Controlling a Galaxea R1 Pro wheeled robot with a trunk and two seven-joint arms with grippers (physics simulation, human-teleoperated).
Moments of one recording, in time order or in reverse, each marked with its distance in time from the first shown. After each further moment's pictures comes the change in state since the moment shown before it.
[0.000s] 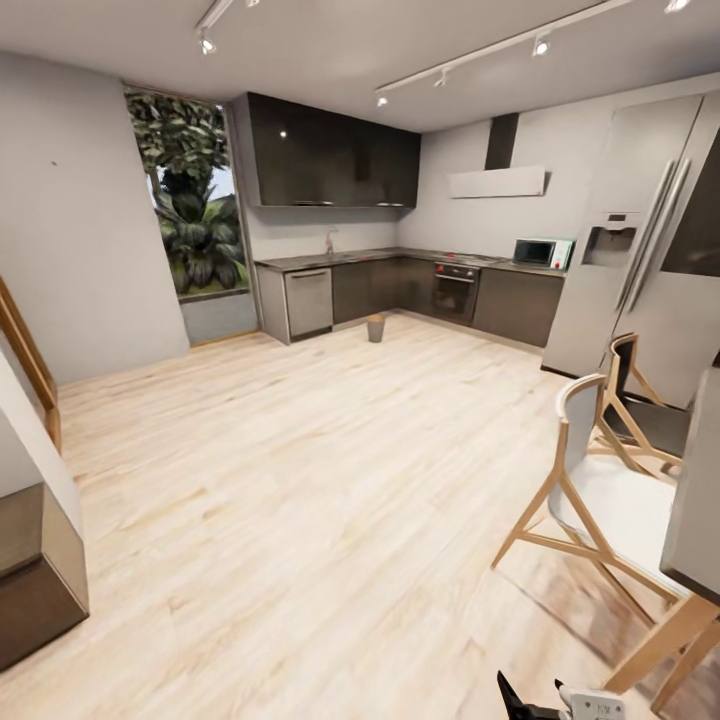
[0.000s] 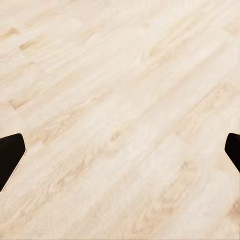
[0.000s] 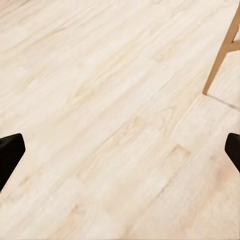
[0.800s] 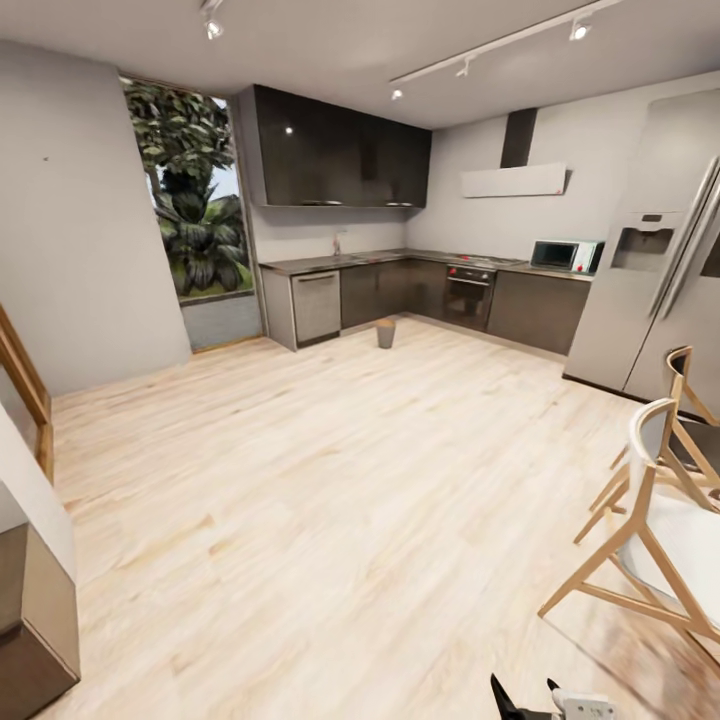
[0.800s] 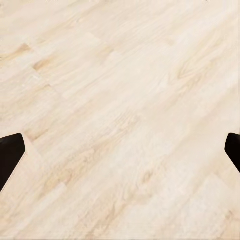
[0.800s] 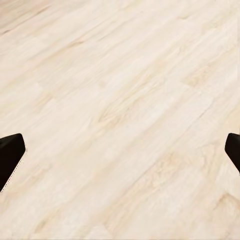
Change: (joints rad) left arm 0.000 -0.001 0.000 0.008 0.001 0.000 0.000; right arm 0.000 -0.005 0.036 0.032 0.002 -0.066 0.000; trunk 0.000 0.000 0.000
